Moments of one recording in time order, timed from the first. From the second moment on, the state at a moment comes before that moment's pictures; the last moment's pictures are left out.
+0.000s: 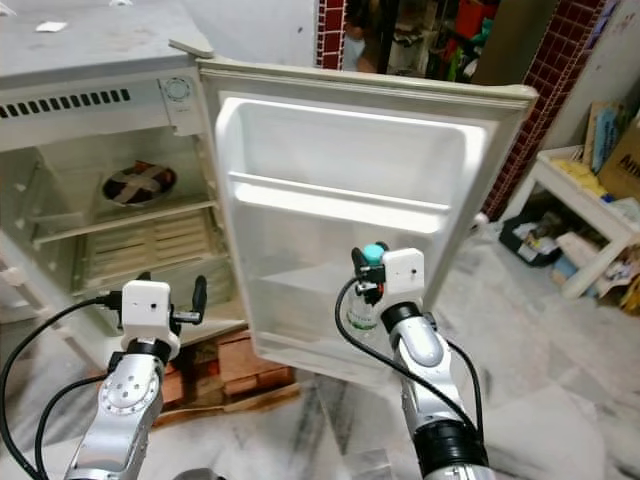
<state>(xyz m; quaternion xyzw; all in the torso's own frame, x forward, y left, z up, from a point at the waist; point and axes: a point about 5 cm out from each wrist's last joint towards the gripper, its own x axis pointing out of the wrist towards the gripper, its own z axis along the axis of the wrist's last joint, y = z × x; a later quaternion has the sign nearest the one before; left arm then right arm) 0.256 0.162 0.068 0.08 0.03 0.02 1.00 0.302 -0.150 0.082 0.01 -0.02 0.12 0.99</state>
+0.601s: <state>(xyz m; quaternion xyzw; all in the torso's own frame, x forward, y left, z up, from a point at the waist) 0.255 0.163 0.065 0.07 0.03 0.03 1.00 0.303 -0.150 0.084 0.00 -0.02 0.12 0.99</state>
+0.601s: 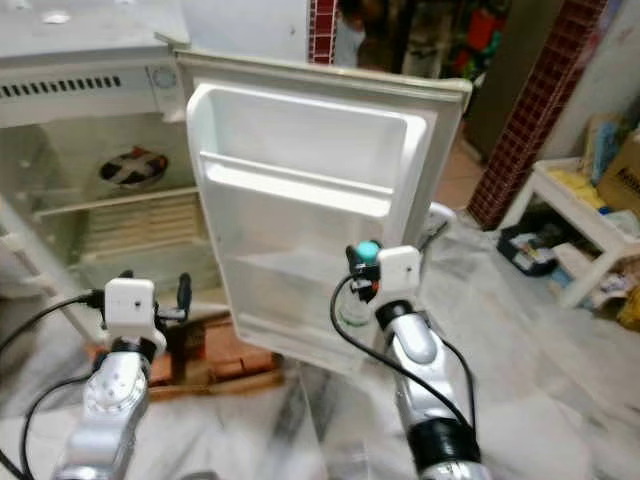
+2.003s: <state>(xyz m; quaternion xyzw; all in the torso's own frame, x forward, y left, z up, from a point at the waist) 0.246 0.172 0.060 0.07 0.04 0.04 1.00 0.303 -0.145 0.083 0.00 -0.02 0.14 0.99</state>
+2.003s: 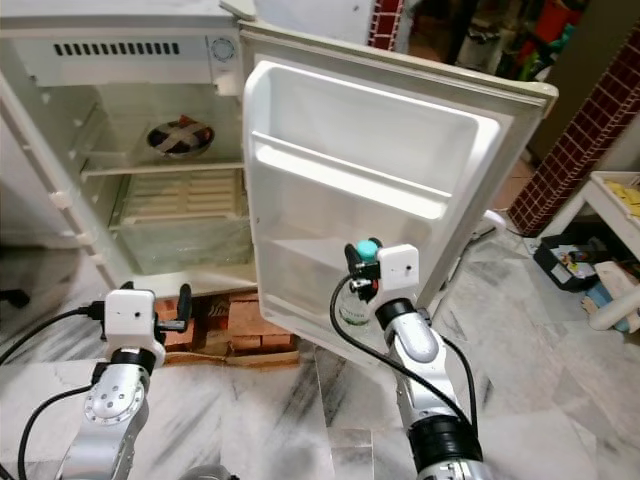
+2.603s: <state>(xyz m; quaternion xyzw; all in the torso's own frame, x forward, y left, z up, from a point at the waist) 0.246 0.172 0.060 0.08 0.04 0.04 1.00 0.302 -0.144 0.082 0.01 -0.02 0.14 0.99</state>
